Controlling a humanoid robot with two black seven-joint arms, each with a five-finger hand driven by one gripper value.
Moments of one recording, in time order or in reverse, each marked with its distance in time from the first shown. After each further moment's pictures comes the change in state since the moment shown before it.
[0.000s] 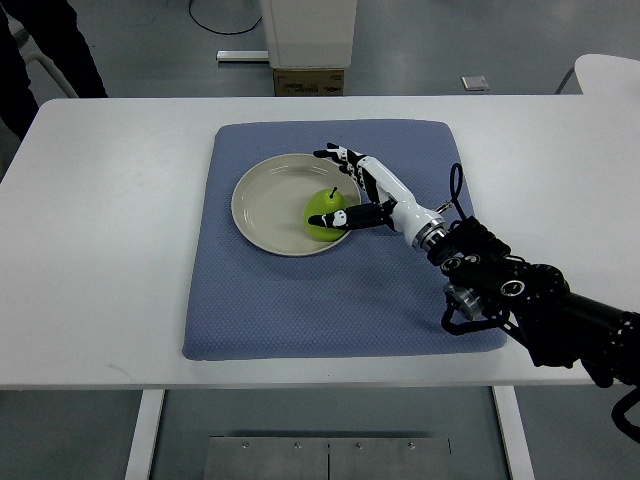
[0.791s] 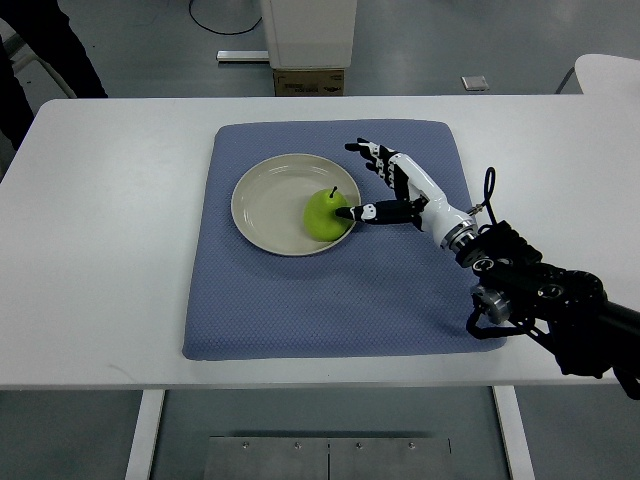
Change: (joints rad) left arm 0.000 0.000 0.000 0.000 0.000 0.000 0.000; right arm -0.065 -0.133 0.098 0.116 0.000 0.002 0.000
